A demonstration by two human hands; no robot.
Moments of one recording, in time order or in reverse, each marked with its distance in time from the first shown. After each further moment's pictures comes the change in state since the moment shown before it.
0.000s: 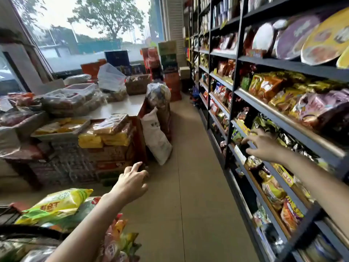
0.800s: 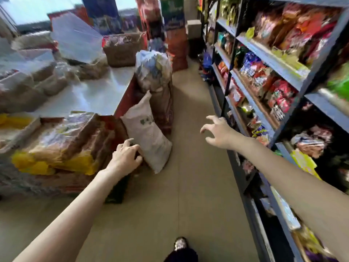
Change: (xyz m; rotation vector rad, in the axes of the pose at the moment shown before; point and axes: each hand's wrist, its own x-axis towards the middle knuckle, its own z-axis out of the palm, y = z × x) left_hand 0.641 -0.101 0.039 -0.136 -0.001 -0.190; right_hand 0.658 -0.017 0.113 -0.018 -0.155 -0.292
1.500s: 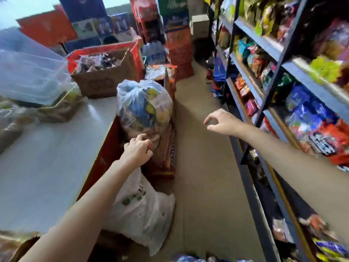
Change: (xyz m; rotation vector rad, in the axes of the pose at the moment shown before) left_hand 0.687 0.048 -0.061 -0.046 -0.049 0.018; right_hand 0.642 0.220 -0.131 0.197 -0.012 0.084
